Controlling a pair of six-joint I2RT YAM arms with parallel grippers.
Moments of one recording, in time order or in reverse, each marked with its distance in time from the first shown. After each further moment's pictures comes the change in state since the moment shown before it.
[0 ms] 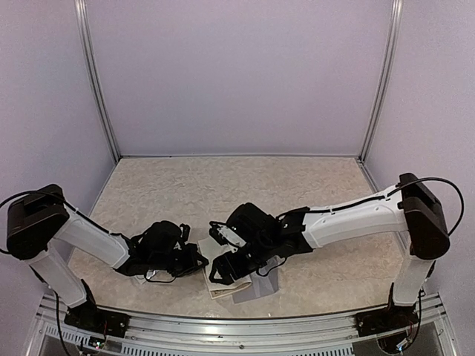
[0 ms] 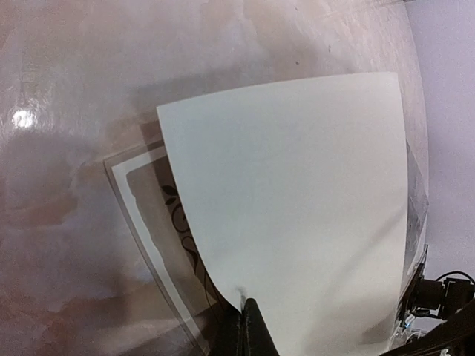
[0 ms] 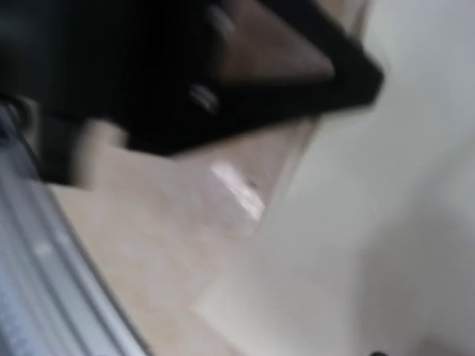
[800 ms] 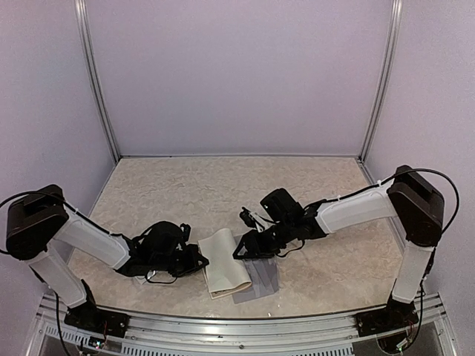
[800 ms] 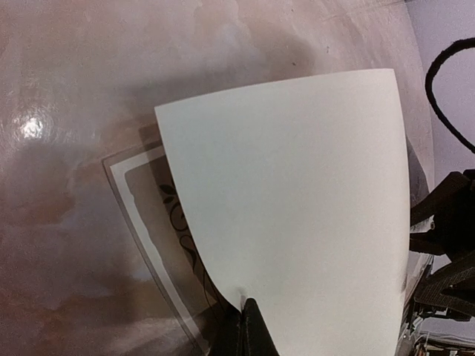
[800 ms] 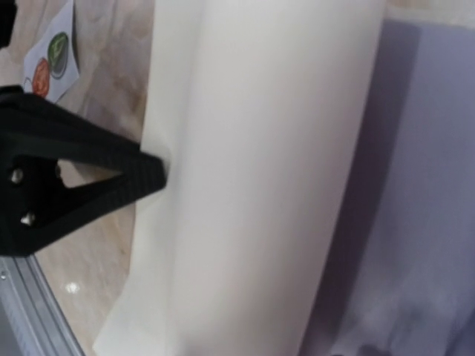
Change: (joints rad) left arm -0.022 -0.002 0.010 -0.019 -0.043 0.011; right arm -0.279 0.001 -0.184 0.235 -0.239 0.057
